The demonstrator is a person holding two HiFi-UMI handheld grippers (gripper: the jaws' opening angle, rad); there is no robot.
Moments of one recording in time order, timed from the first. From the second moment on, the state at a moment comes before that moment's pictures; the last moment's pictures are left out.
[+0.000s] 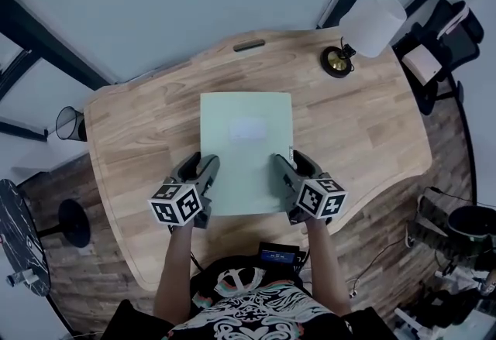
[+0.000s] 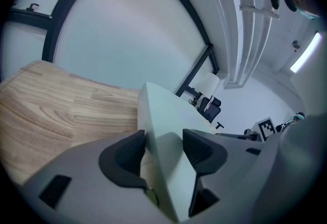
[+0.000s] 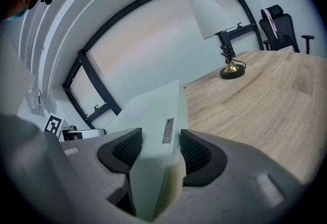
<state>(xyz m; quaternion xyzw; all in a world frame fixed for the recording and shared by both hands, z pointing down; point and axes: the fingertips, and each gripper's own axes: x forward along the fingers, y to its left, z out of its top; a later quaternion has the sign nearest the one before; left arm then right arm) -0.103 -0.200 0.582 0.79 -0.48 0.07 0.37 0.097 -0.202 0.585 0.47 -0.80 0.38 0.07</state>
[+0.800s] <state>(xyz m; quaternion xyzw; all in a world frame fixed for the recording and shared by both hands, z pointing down) -0.117 -0.163 0.516 0.81 -0.50 0.02 0.31 0.083 -0.167 0.518 0.47 -0.82 0.32 0.04</state>
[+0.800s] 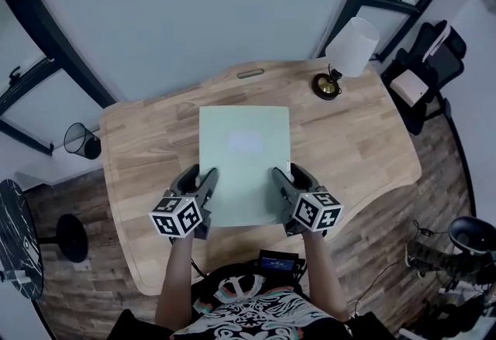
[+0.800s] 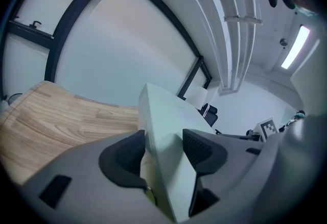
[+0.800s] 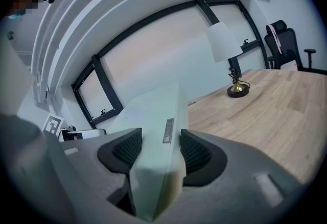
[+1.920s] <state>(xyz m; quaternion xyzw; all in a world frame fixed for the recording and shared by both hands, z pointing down) -0.118 -0.124 0.460 0.81 -0.52 -0.03 0.25 0.084 -0.127 0.463 0.48 -0.84 0.26 -0.02</state>
